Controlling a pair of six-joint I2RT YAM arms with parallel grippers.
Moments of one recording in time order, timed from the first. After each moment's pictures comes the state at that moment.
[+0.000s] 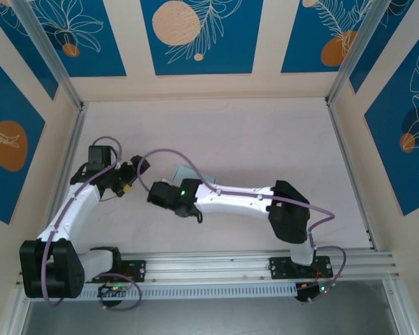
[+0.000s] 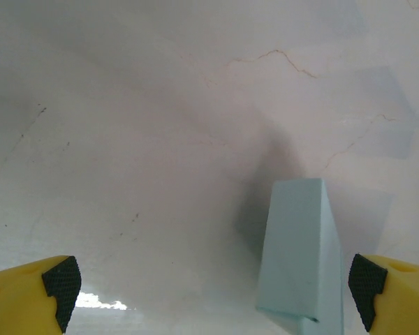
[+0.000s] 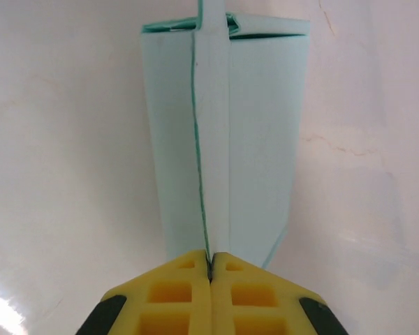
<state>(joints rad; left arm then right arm) 0.00 1.15 0.78 -0.58 0.40 -0.73 1.23 1.91 1.62 -1.02 0.58 0.00</state>
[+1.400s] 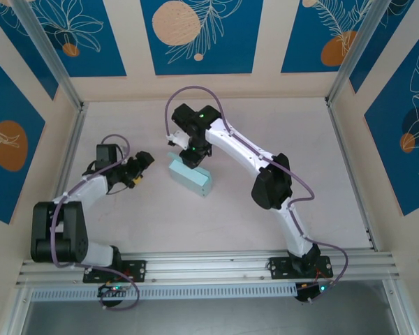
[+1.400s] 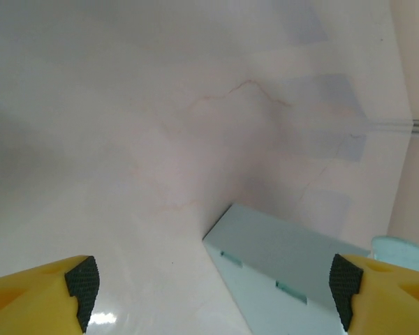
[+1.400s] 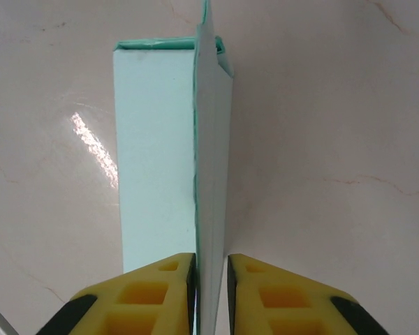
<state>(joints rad) 0.01 1.43 0.72 -0.14 0.54 -0.80 0.78 2.28 2.34 -1.42 -0.11 -0.23</state>
